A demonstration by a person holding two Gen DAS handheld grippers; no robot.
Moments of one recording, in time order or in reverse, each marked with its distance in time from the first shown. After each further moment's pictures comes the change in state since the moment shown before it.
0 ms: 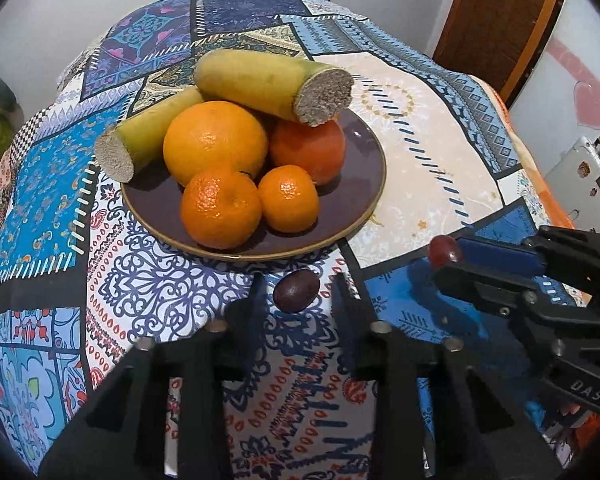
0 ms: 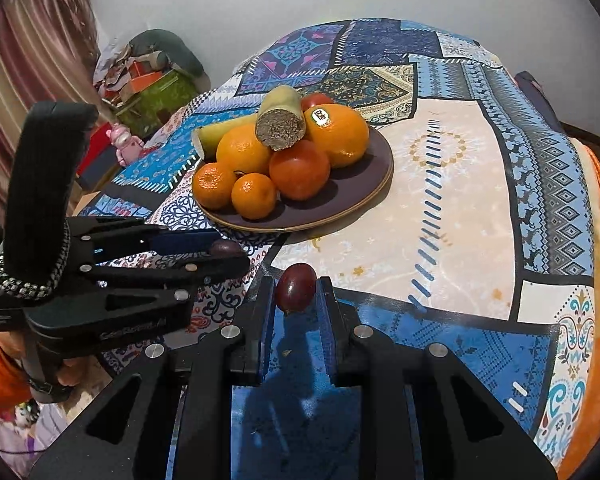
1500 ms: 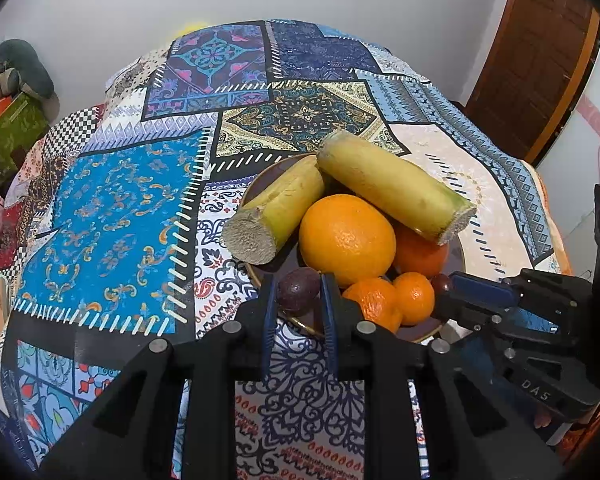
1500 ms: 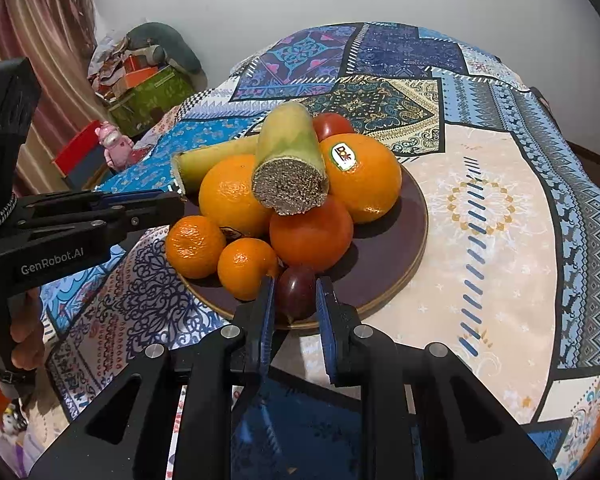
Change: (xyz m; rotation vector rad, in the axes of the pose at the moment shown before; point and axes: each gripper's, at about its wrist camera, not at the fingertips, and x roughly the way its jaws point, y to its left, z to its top) left arm -0.022 0.077 0.039 -0.122 -0.120 0.056; right arm 0.048 0.006 0.047 -0.041 0.006 -0.031
